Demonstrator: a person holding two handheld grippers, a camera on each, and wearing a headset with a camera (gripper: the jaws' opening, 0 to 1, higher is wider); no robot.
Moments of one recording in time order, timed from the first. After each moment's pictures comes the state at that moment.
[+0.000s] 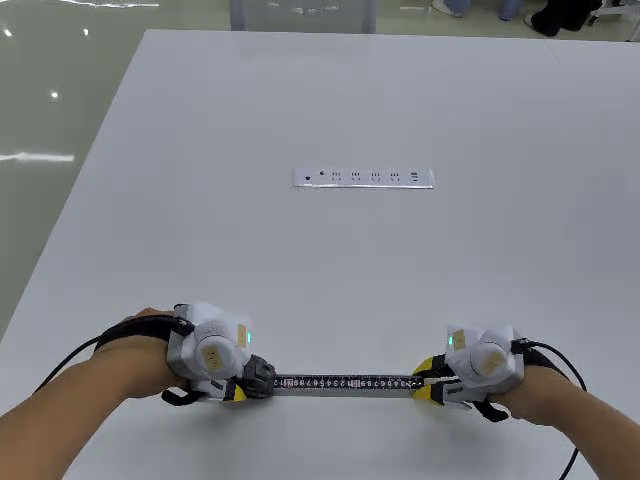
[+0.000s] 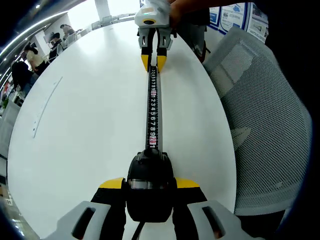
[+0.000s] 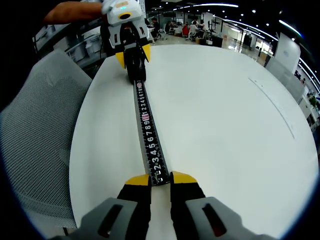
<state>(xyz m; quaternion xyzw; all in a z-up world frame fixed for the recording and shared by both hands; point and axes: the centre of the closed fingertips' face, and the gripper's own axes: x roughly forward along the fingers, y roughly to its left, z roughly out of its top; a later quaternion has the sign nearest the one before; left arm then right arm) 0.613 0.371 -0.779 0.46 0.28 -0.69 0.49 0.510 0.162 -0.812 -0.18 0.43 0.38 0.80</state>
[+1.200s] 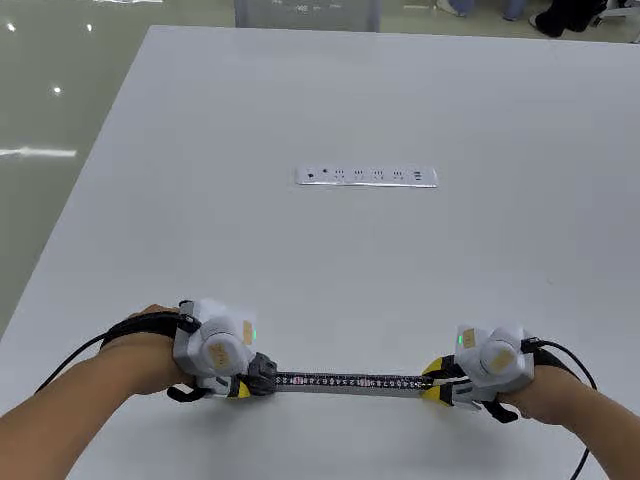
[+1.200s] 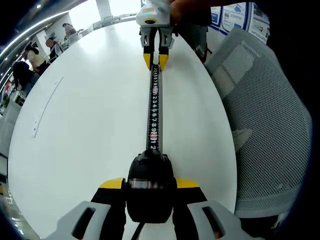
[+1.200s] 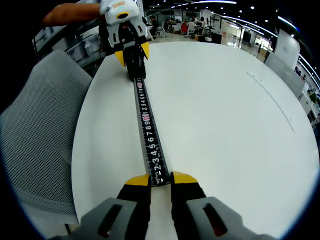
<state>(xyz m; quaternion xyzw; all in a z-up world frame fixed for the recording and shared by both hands) 0.613 0.369 -0.780 0.46 0.27 -0.69 0.49 0.503 0.155 -0.813 -0.18 0.44 0.38 0.79</state>
